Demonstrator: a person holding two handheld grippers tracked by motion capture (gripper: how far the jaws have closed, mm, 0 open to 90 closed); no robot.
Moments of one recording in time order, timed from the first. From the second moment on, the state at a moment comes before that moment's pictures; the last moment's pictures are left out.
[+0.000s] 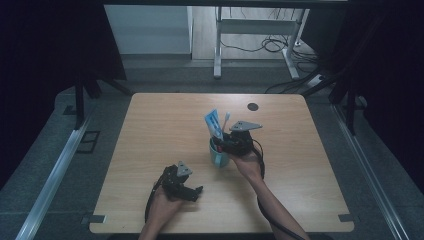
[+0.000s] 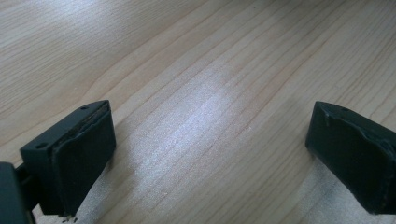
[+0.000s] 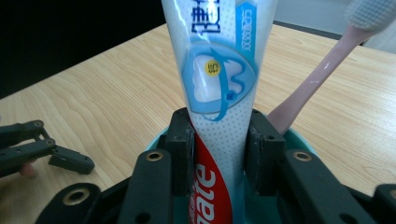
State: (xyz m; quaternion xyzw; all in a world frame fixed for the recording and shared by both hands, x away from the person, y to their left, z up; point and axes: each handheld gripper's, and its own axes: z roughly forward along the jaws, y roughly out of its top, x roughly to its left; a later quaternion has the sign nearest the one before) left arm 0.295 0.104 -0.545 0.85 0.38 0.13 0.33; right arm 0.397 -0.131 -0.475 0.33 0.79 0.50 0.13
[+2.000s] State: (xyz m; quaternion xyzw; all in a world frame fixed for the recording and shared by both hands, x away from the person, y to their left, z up) left arm 0.295 0.104 -0.545 0.85 0.38 0.13 0.33; right arm 0.370 -0.144 -0.438 0.28 0.84 0.44 0.16
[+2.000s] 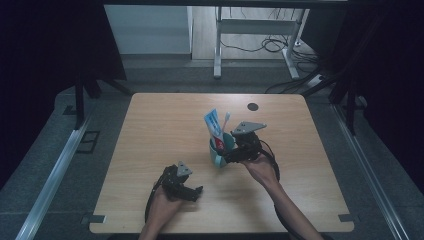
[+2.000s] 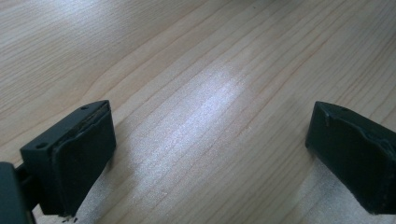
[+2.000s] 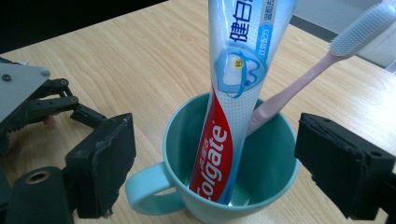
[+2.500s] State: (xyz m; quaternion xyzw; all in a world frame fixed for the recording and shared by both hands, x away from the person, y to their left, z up) left arm 0.295 0.104 -0.545 0.85 0.38 0.13 0.33; right arm 0.363 -0.162 -0.437 0.29 0.84 0.43 0.16
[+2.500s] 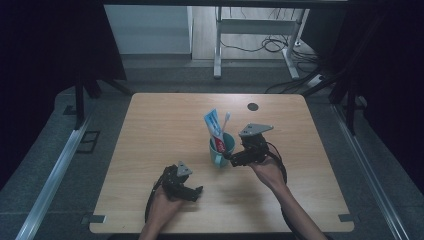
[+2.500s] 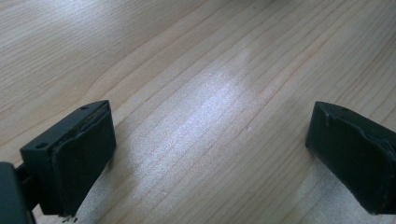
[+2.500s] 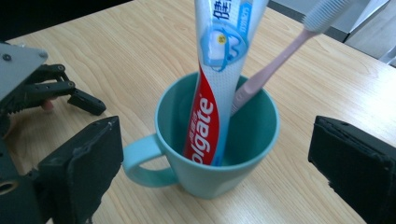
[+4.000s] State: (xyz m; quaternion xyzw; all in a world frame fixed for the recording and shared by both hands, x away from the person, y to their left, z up) left arm 0.295 0.104 -0.545 0.85 0.38 0.13 0.33; right arm 0.326 -0.246 -0.474 0.33 0.84 0.39 0.18
